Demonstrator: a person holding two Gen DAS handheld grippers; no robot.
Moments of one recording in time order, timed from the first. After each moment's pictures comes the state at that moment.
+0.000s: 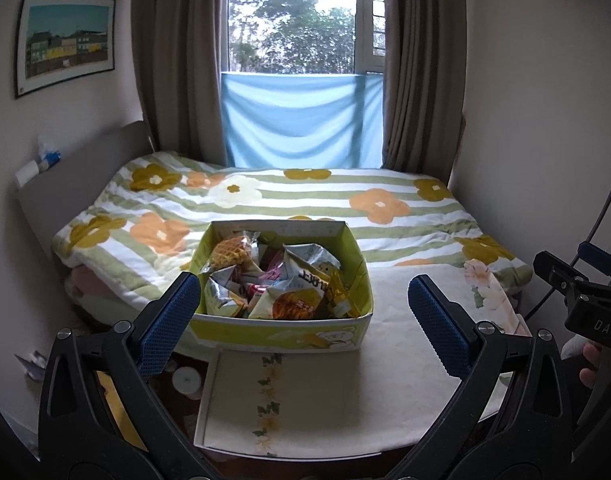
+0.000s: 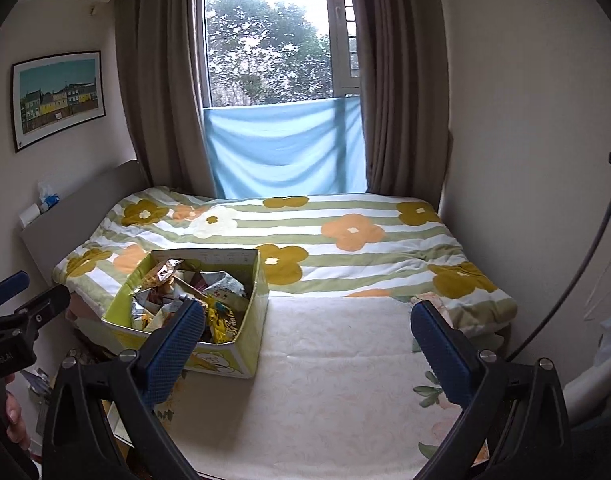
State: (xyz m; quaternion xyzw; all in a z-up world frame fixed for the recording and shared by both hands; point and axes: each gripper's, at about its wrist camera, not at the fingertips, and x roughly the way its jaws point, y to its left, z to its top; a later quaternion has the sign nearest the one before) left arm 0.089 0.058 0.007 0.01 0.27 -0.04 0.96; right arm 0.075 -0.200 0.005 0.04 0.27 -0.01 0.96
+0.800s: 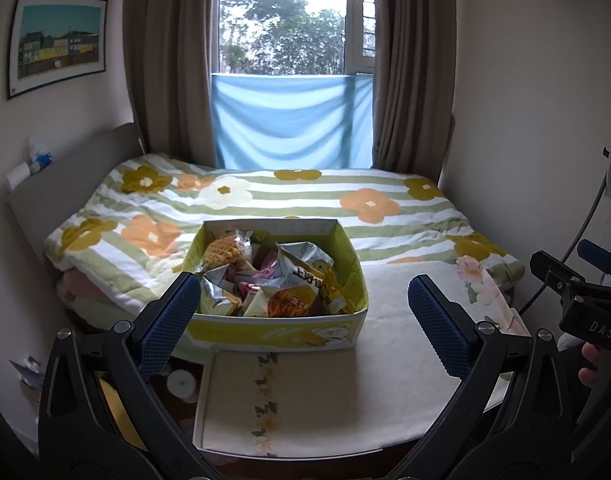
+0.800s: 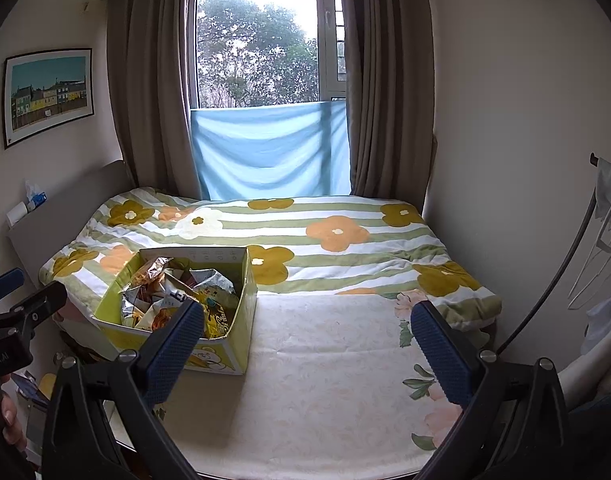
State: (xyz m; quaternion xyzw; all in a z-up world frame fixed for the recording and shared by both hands) left arm 0.085 0.062 0.000 0.01 0.27 -0.06 0.96; right arm 0.065 -0.195 0.002 0.03 0.27 -0.04 0.96
